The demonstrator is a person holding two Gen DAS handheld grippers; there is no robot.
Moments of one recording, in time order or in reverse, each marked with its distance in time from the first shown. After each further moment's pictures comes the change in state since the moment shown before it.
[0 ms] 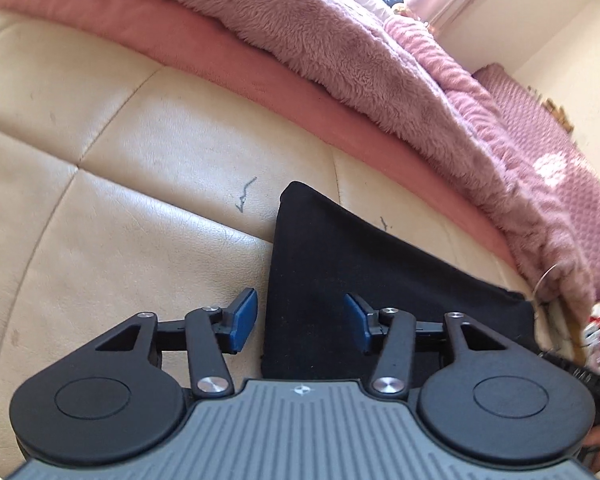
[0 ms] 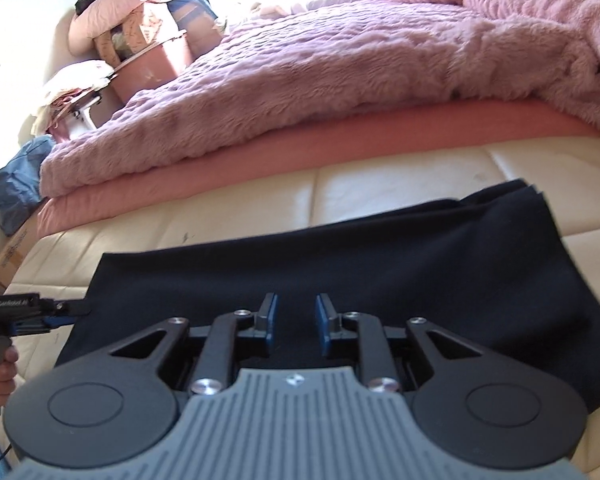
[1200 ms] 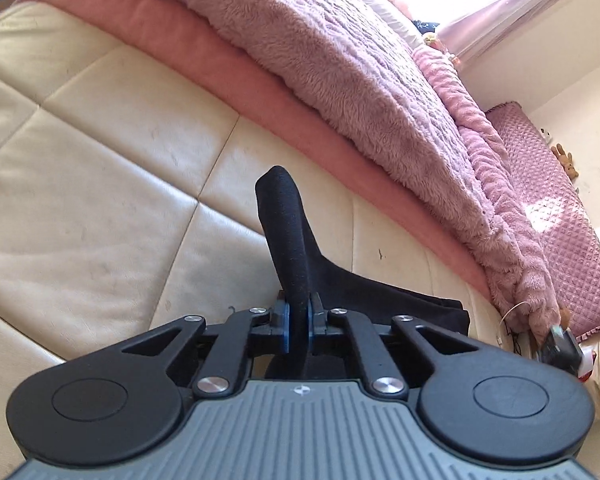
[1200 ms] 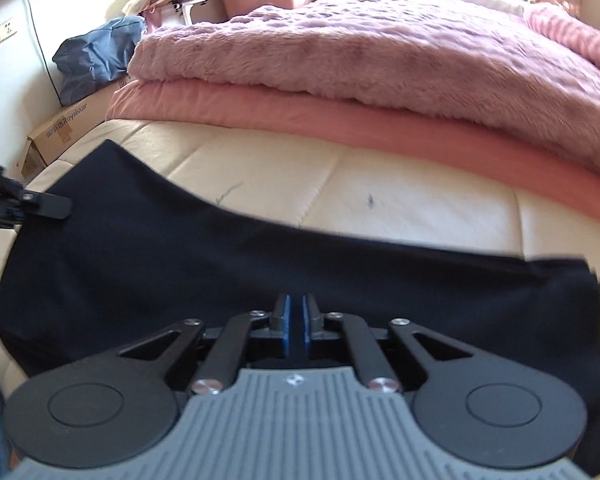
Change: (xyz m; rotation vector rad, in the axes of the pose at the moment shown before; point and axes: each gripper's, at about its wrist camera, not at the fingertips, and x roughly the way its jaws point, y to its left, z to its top) left arm -0.112 0.014 0.028 -0.114 -0.003 0.038; right arm 0.076 0.162 0.007 -0.398 0.132 0.069
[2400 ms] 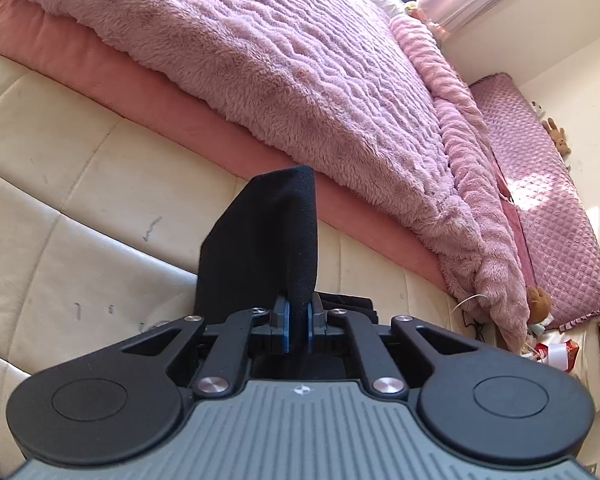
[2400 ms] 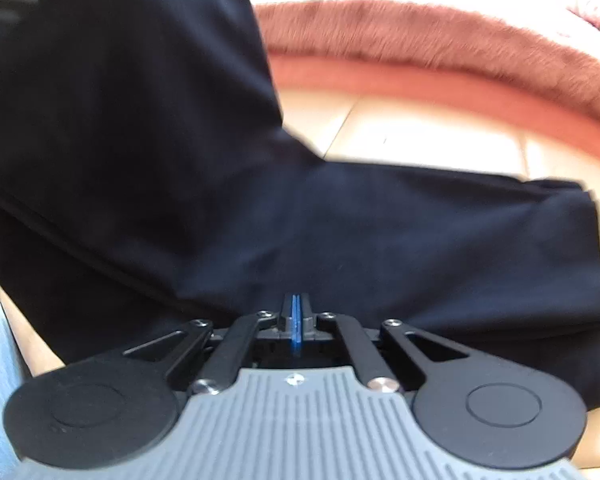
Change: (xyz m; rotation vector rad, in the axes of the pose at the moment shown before) left arm 0.024 -0.161 0.025 0.000 0.102 -0.001; right arm -0.050 0.000 -0.048 0.106 0.032 0.034
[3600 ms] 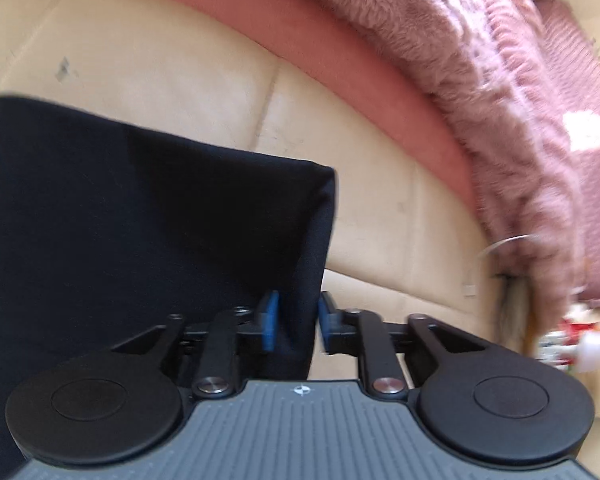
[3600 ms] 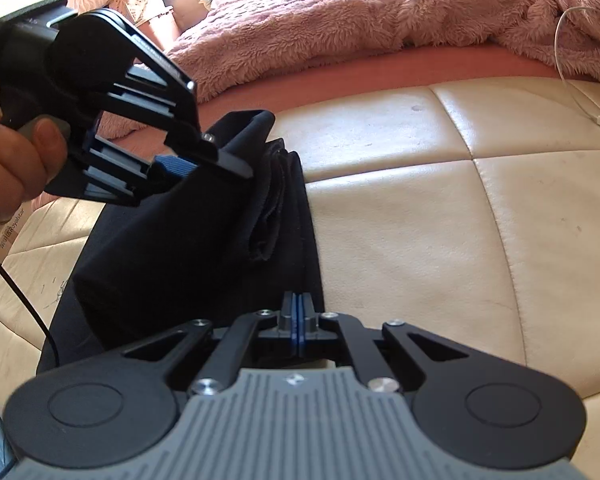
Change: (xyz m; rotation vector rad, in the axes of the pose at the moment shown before) left arm 0.241 -0.091 -0.072 -0.132 0.331 0.012; right arm -0.051 -0.180 -0.064 0.325 -0.095 -0.101
